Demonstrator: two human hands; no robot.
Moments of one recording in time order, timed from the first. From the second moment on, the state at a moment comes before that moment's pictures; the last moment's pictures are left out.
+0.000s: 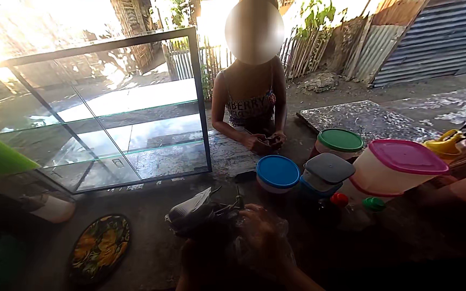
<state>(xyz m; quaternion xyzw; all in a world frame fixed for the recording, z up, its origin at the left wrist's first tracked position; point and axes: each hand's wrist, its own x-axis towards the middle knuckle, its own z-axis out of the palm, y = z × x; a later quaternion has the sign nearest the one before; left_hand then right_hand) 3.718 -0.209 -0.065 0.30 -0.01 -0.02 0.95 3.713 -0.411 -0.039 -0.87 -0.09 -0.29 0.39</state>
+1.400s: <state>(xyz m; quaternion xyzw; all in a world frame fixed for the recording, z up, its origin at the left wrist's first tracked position) 3.735 -0.238 -0.054 0.25 0.07 0.05 0.96 3.701 -0.429 -0.047 -0.89 -0.20 -0.16 0.37</state>
